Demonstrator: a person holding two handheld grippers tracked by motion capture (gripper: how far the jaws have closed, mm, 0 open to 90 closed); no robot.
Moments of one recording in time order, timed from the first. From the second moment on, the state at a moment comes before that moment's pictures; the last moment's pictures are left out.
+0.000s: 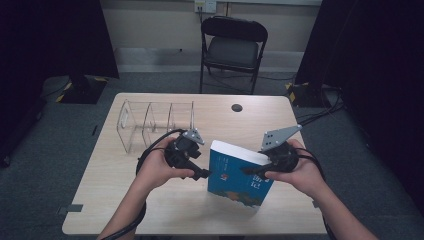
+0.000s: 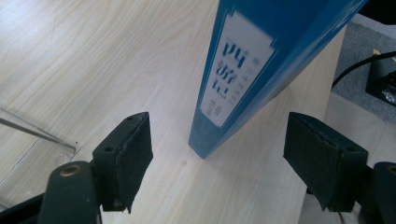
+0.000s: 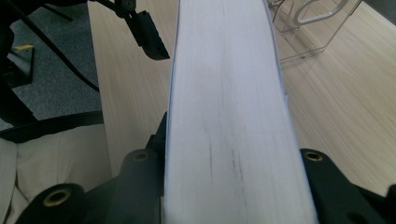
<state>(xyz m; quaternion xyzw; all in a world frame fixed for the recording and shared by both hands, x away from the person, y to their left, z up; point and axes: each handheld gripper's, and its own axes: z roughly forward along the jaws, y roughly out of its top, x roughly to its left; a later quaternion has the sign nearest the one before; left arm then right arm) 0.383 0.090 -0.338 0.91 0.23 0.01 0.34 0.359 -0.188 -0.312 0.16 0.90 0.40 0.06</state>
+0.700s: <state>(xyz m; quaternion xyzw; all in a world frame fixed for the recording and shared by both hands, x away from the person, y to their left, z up) 0.388 0.073 -0.317 0.91 0.20 0.02 0.35 0.361 -0.189 -0.312 0.15 0.90 0.40 0.06</state>
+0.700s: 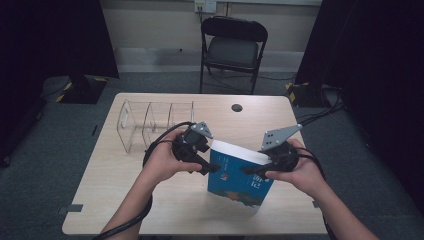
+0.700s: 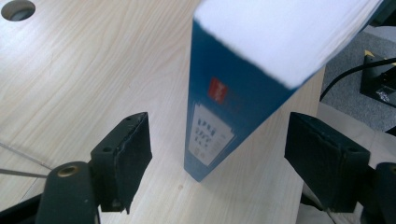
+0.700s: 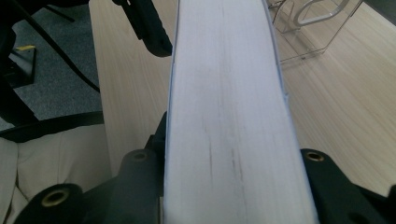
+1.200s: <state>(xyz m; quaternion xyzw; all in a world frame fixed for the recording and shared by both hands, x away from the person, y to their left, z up) 0.391 0.067 -0.310 0.91 0.20 0.02 0.36 0.361 -0.190 -0.313 0.15 0.90 0.40 0.06</state>
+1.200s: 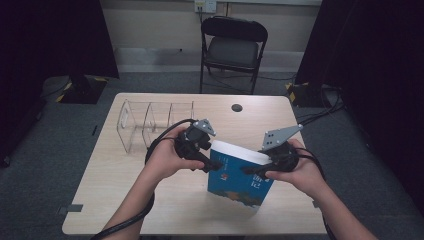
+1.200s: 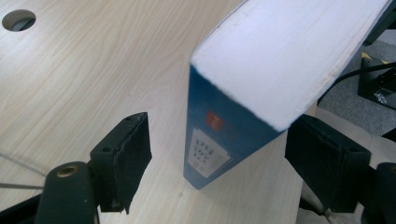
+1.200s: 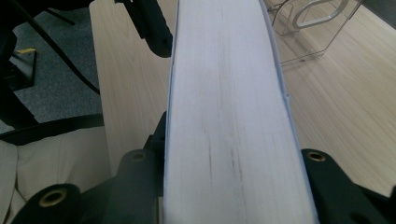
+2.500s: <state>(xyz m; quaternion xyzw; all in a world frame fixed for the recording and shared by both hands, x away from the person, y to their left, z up) 0.391 0.047 -0.302 0.93 0.11 0.02 0.35 0.359 -0.198 -0.317 0.16 0.88 0.43 0.09</state>
